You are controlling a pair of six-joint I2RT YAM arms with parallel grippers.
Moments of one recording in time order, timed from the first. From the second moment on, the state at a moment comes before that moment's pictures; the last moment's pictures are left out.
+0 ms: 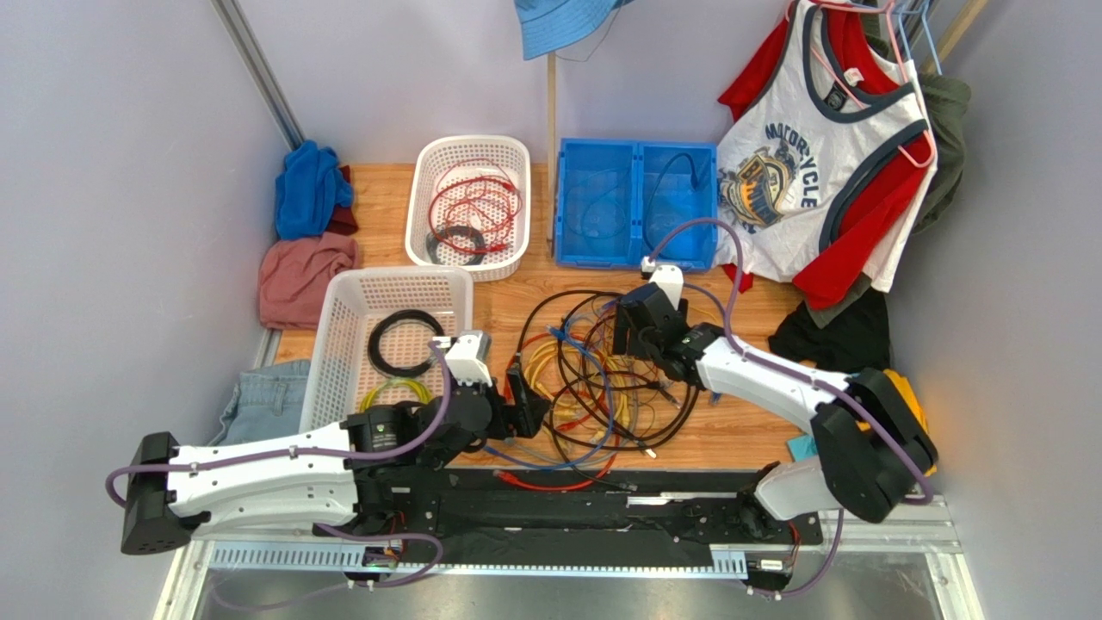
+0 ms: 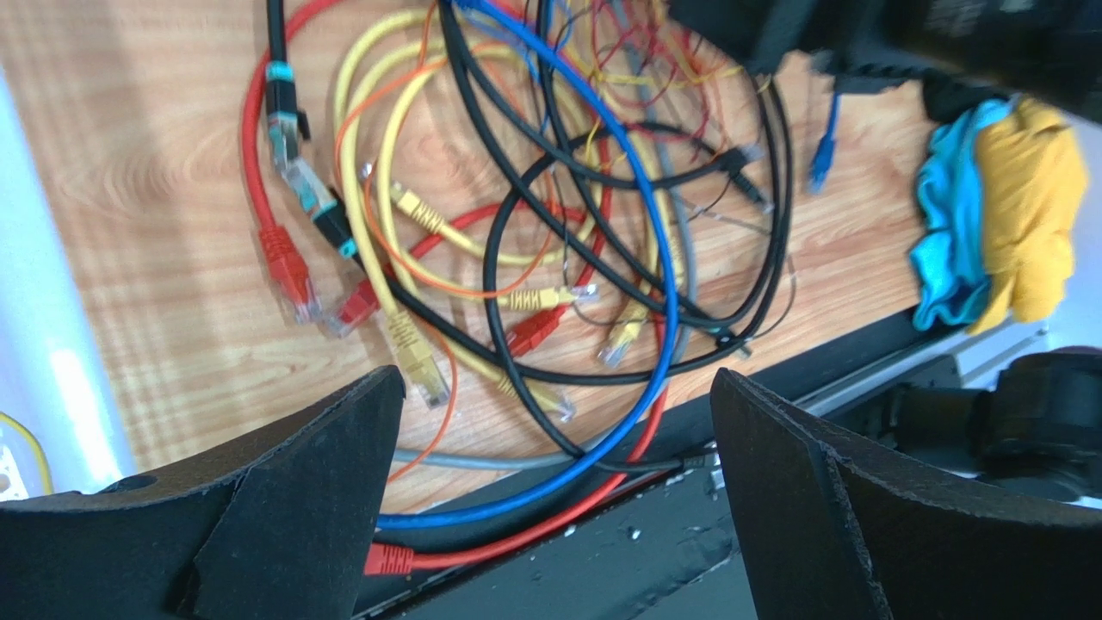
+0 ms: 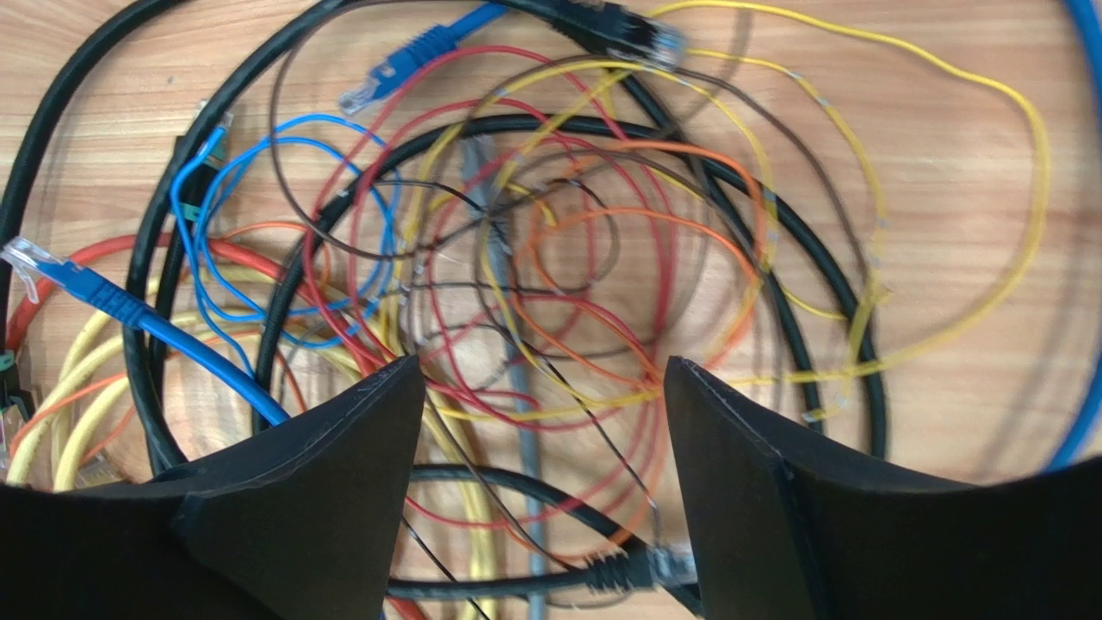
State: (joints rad) left arm -1.28 0.82 0.55 -0.33 -0.57 -0.97; right arm 0.68 1.37 0.76 -0.23 0.41 0.57
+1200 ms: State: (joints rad) left arm -1.28 0.63 0.72 -0.43 -0.79 -0.71; right arm 0.88 0.98 1.31 -0.48 0.26 0.52
